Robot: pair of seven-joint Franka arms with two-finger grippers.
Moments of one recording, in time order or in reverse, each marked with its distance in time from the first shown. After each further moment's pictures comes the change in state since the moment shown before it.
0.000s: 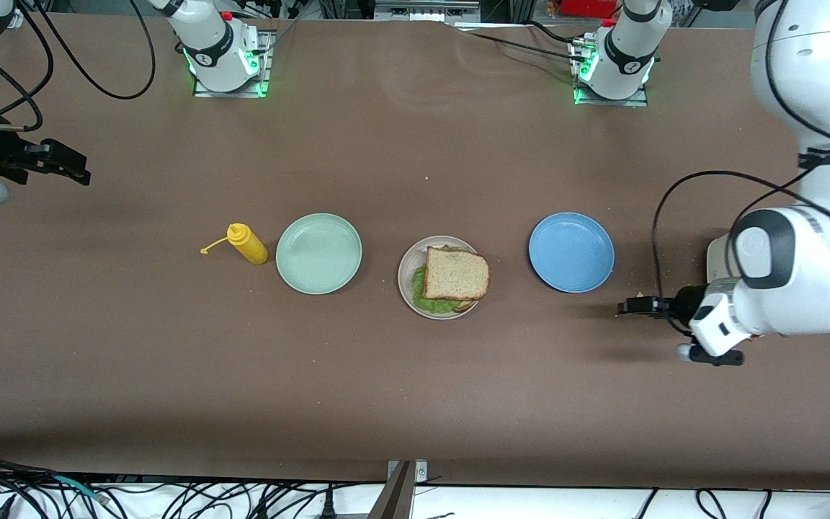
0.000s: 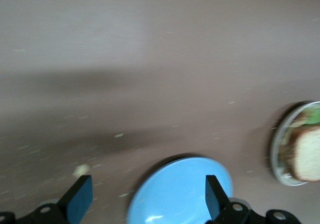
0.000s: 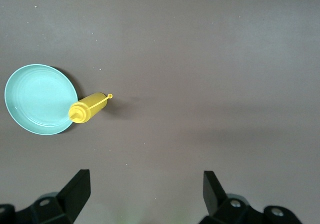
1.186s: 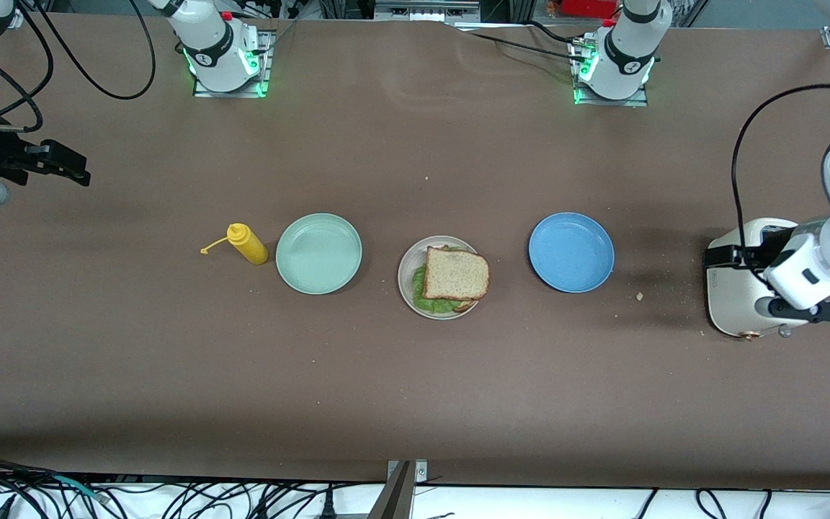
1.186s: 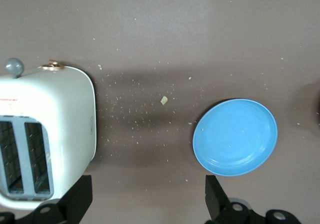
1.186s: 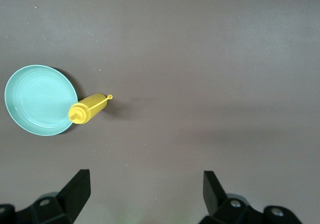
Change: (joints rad) left arm -0.001 -0.245 -0.011 0.032 0.314 -0.280 -0.125; right arm 0.000 0.001 0.000 0.000 0.000 0.003 0.000
